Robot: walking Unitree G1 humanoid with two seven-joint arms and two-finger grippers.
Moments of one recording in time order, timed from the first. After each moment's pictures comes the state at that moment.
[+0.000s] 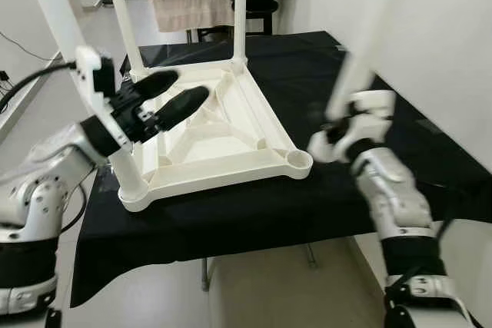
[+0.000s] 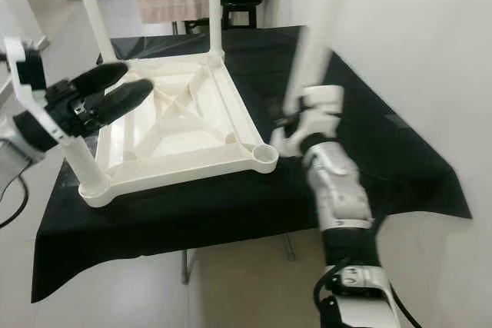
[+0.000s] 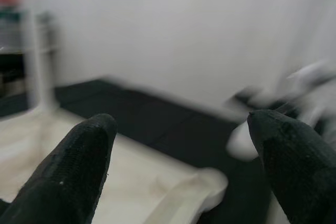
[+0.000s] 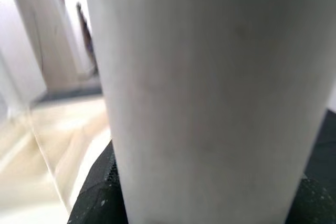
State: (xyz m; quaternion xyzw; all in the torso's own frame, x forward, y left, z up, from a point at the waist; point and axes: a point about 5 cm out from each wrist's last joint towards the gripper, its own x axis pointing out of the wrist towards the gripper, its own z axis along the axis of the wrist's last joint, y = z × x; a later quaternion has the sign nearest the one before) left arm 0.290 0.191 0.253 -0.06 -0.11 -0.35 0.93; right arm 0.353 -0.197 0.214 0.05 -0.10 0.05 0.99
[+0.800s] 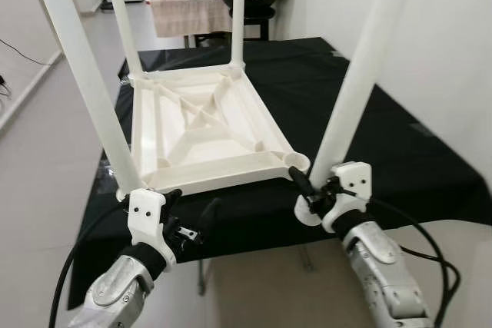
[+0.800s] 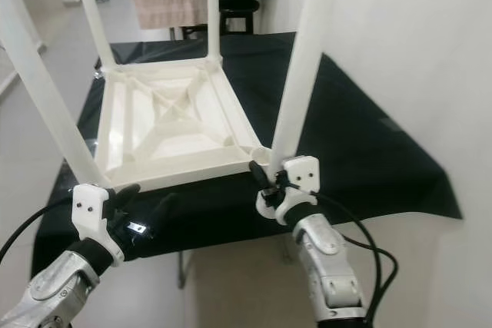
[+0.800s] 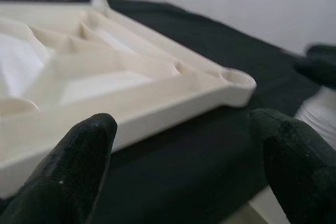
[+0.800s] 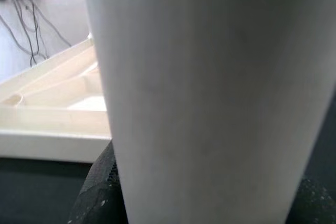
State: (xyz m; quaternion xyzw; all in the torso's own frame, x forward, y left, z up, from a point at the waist) left arm 0.225 0.140 0.145 -0.06 -0.01 -0.19 0.98; right arm 0.279 -0.159 0.134 -0.01 -0.02 0.17 0.99
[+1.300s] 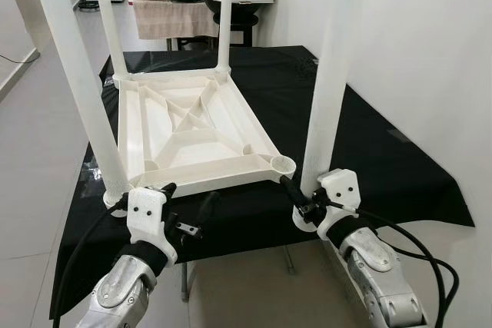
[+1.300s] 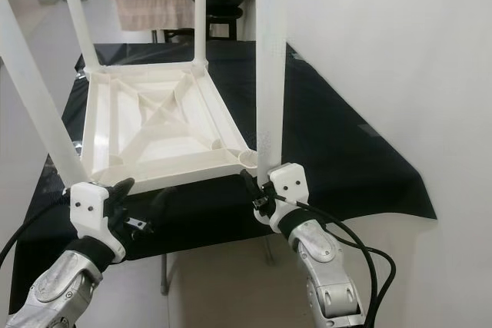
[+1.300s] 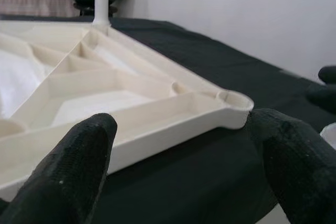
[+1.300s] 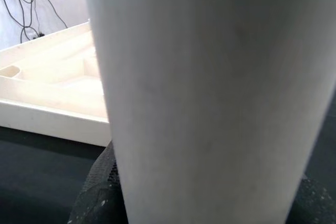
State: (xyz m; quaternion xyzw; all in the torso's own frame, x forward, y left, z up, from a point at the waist) left arm 0.227 0.138 0.144 -0.07 -0.03 -0.17 0.98; right arm 0.274 -0.150 0.132 -0.07 -0.03 0.19 0.98
